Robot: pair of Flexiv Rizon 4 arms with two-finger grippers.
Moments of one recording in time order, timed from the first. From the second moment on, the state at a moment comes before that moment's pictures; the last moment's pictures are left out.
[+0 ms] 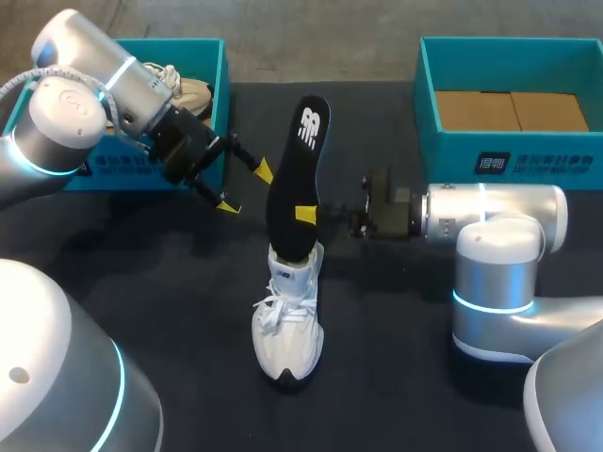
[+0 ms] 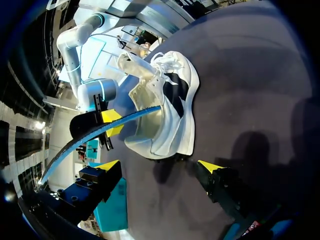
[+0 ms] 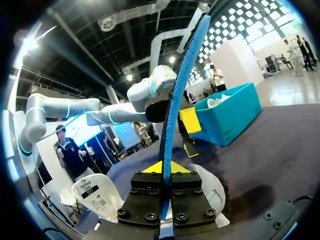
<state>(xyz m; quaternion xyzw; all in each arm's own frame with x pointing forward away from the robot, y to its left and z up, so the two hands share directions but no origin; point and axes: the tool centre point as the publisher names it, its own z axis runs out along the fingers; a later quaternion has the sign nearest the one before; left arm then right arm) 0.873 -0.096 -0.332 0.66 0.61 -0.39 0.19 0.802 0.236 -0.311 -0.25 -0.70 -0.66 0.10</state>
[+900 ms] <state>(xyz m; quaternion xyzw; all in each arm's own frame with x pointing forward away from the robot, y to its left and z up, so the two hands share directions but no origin) 0.873 -0.096 -0.332 0.66 0.61 -0.39 0.19 0.795 0.235 -0.320 -0.26 -0.70 -0.65 0.11</state>
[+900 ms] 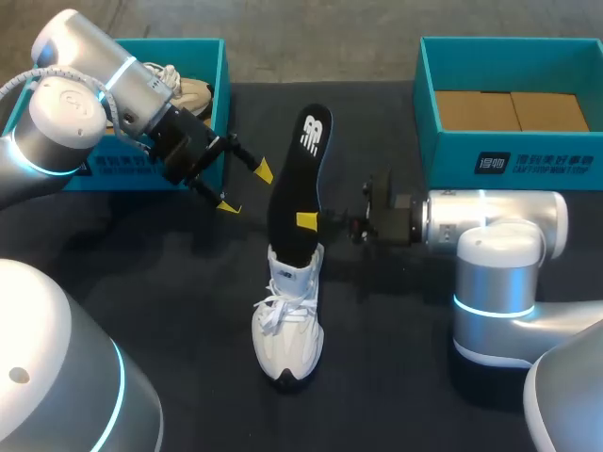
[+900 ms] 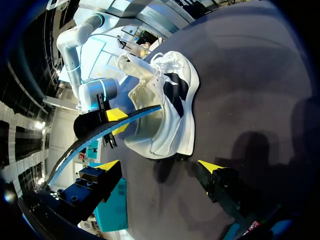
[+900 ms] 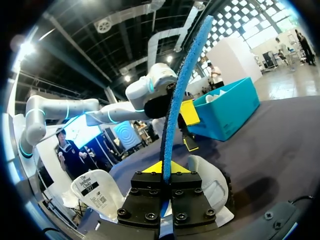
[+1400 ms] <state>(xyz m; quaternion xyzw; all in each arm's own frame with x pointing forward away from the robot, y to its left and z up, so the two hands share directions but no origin) 0.873 -0.096 -0.332 0.66 0.61 -0.39 0.19 0.799 0.239 -0.332 -0.26 -0.70 -0.65 0.13</state>
